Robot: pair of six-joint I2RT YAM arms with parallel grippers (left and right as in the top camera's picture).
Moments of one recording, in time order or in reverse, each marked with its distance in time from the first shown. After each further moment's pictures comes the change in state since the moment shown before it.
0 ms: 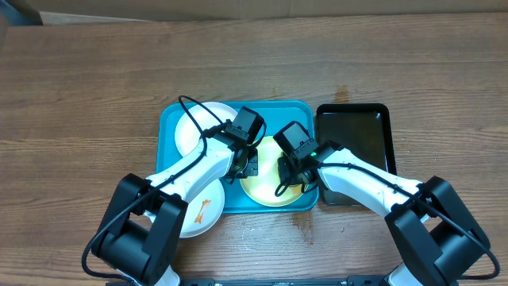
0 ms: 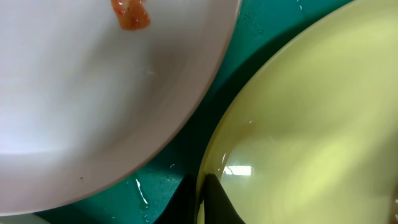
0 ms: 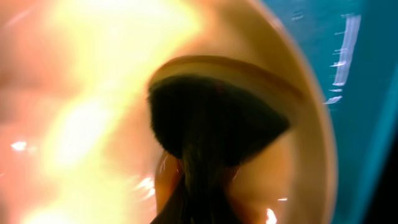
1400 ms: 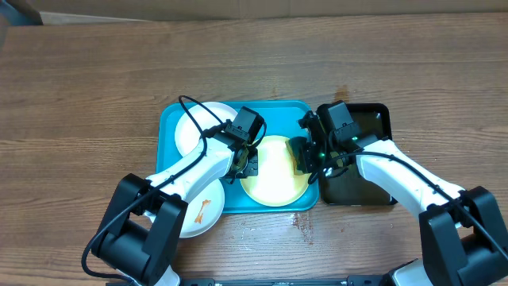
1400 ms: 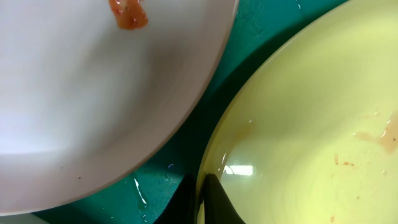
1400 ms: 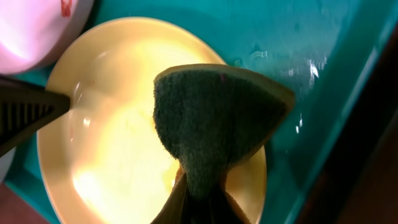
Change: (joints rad) left arm 0.000 0.000 0.000 -0.001 0.001 0.000; right arm -0.240 -0.100 -0.037 0.061 -0.306 -0.365
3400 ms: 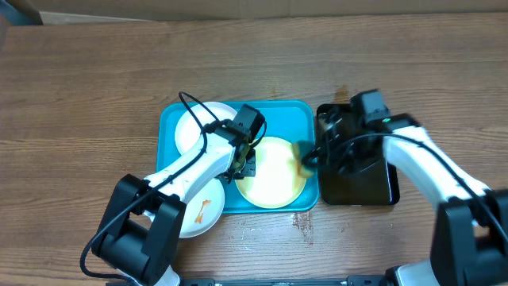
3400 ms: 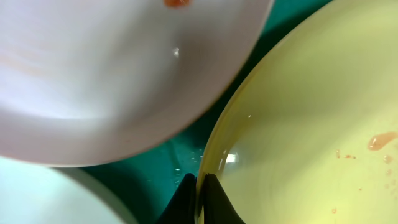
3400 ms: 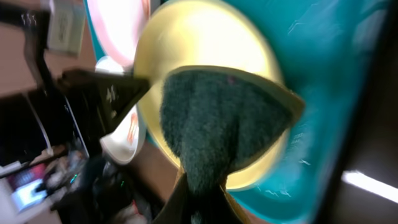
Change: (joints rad) left arm 0.000 0.000 0.083 -0.174 -0.063 0.001; right arm -0.233 -0.032 0.116 -0.348 -0.433 0.085
